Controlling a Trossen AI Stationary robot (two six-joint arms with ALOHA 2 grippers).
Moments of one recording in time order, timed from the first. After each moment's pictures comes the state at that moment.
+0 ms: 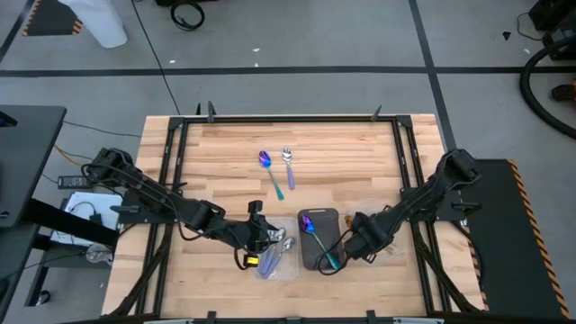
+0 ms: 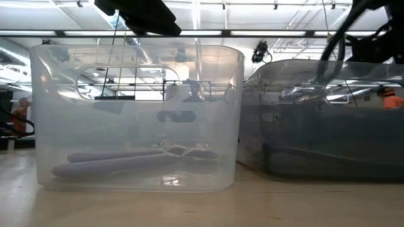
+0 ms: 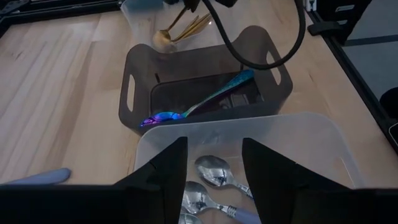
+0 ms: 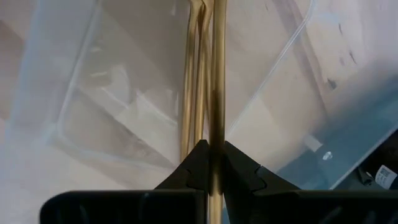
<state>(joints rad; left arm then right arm) -0.46 1.49 0.96 -0.08 -0.40 -0.17 0.56 1.67 1.04 -1.22 -0.09 1.23</state>
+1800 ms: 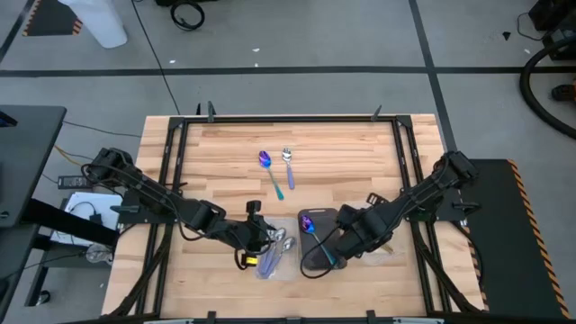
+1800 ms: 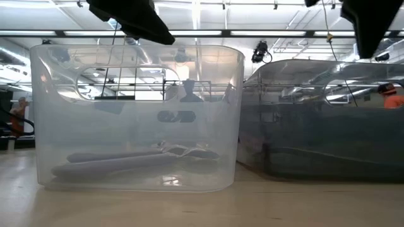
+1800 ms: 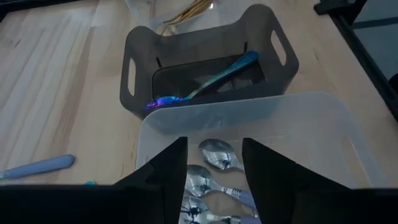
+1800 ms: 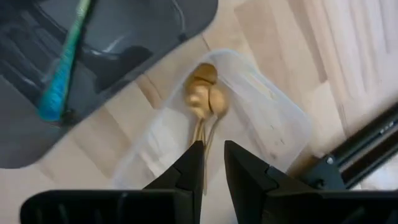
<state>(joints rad) -0.46 1.49 0.96 -0.14 -0.40 -0.17 0.54 1.71 1.46 -1.50 0.22 1.10</state>
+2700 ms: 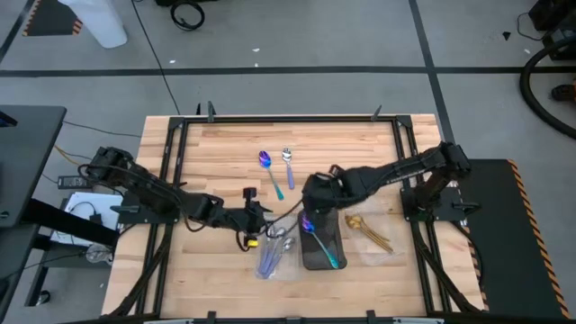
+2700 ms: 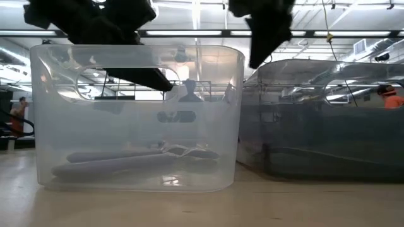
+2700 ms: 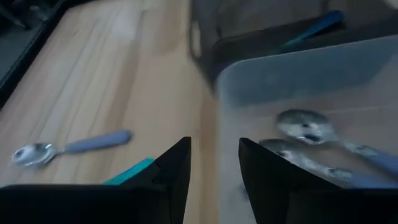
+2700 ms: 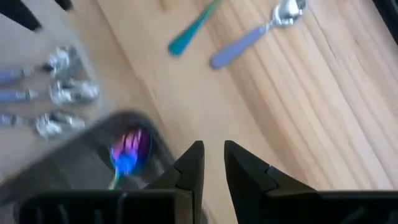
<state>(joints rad) -0.35 1.48 0.69 0.16 -0.47 -0.02 0.21 1.72 1.49 -1.06 0.39 0.65</state>
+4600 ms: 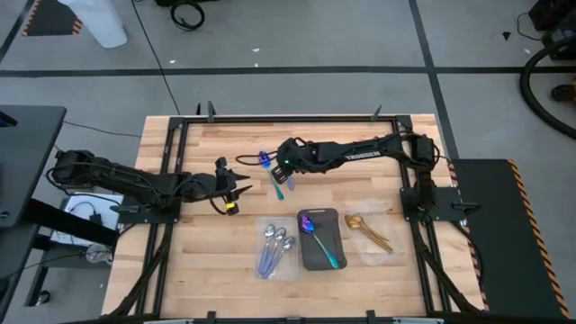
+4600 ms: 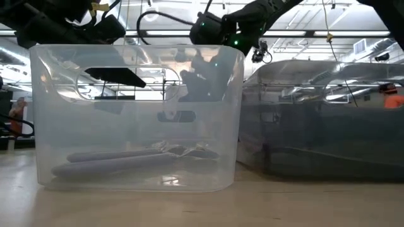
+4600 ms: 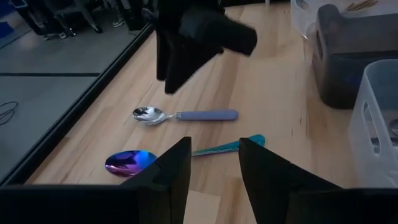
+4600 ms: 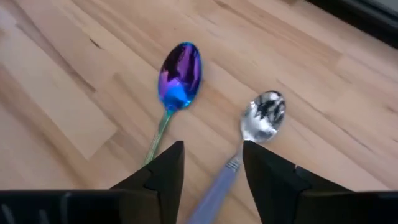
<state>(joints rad) -0.08 1.02 0.35 0.24 -0.44 0.03 -0.17 1.96 1.42 -0.40 0.36 0.60</state>
